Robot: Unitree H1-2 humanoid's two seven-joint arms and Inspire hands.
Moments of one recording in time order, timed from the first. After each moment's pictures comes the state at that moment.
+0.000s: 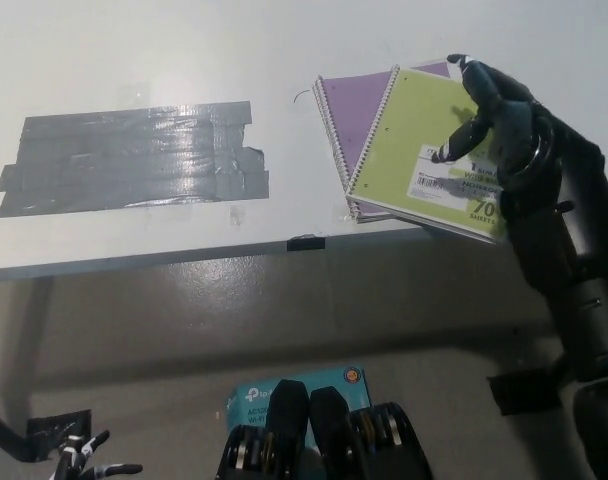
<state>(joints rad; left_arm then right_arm) 0.15 0.24 0.11 -0.03 -0.18 0.45 -0.13 -0.97 -0.14 0.08 0.55 -0.93 0.47 0.44</state>
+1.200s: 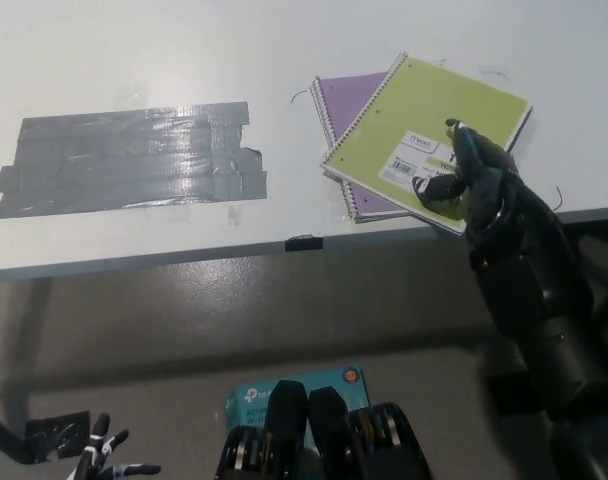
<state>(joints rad) 0.14 0.24 0.07 -0.03 -0.17 0.45 -0.14 -0.89 -0.09 0.08 0.73 -0.85 0.47 0.22</state>
